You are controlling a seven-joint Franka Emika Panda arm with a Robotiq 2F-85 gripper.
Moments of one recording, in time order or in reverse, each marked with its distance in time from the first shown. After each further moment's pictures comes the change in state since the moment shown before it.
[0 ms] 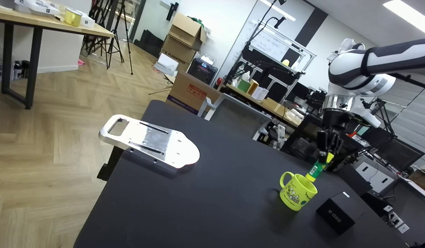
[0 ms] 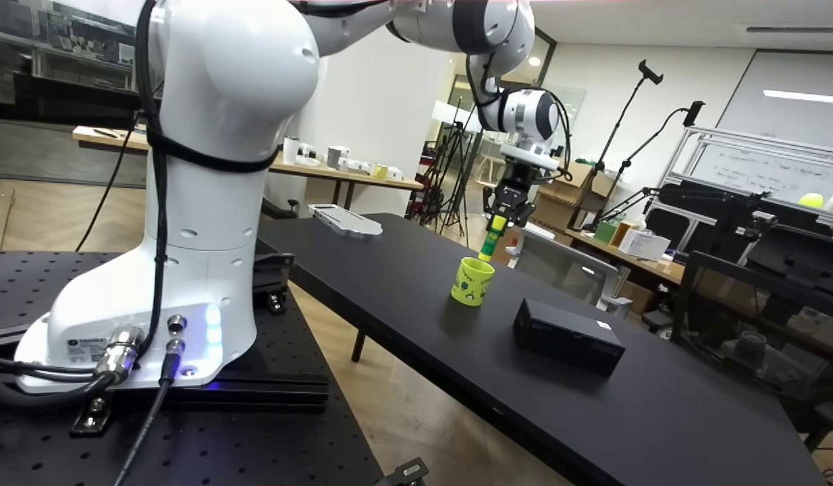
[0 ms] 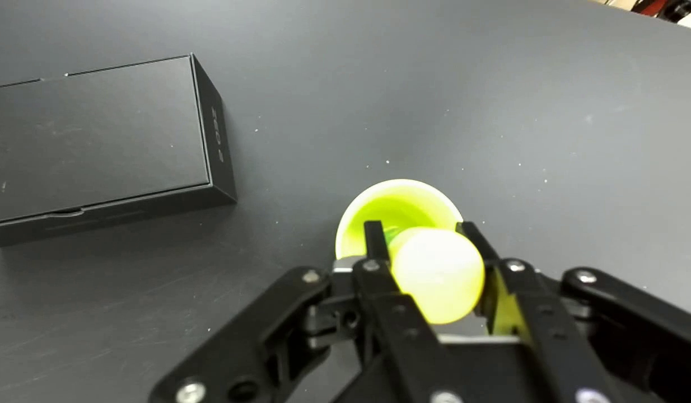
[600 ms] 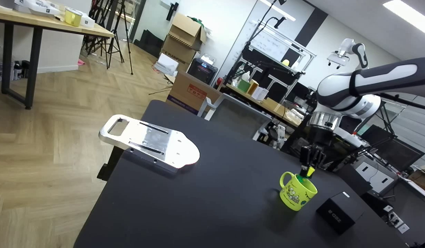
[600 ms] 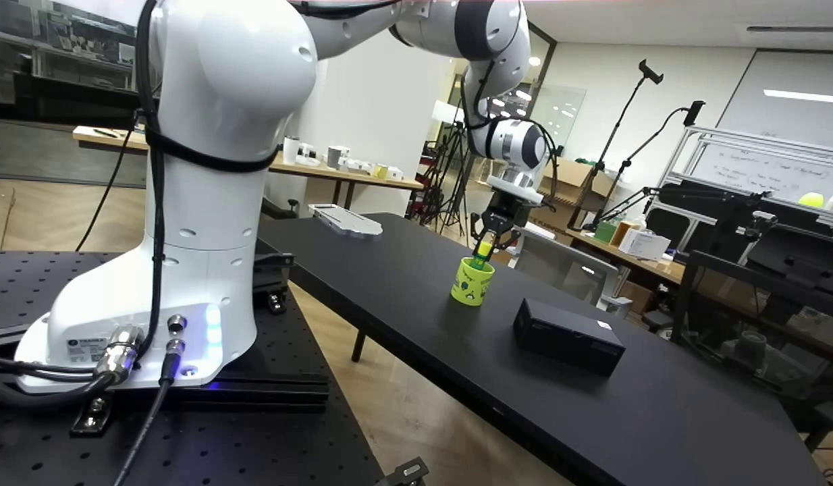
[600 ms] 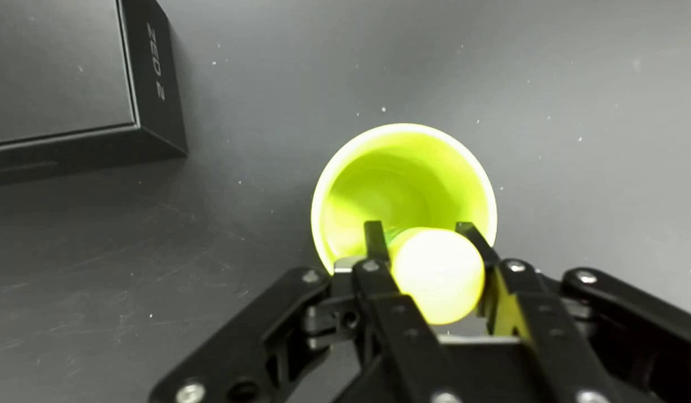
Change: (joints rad) arm -0.024 0.022 0.025 -0.153 0.023 0.248 -0.001
